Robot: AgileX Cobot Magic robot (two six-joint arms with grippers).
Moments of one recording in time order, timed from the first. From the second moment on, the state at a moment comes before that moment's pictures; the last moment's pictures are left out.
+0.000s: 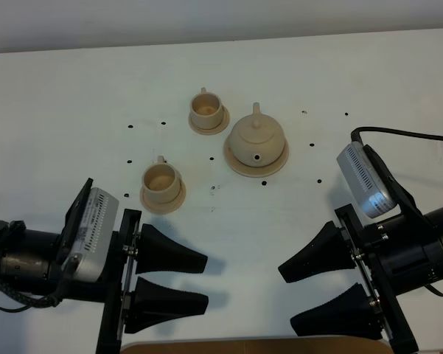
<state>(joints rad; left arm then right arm) -0.25 1.41 -0.40 -1.56 1.07 2.10 0.19 1.45 -0.51 1.41 1.21 -2.01</state>
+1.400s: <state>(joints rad) -0.18 1.07 -0.74 -1.25 0.90 1.20 0.19 1.45 -0.51 1.51 1.20 -1.97</state>
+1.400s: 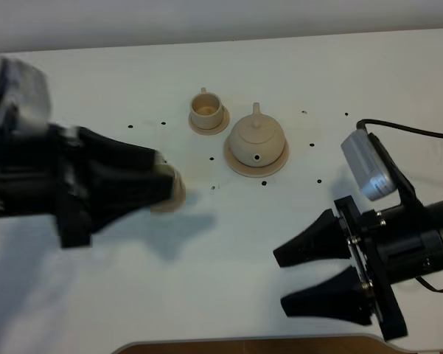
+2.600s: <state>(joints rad) -0.18 0.20 -0.51 0.07 1.05 -0.03 0.19 1.45 -1.10 1.44 0.96 -1.34</state>
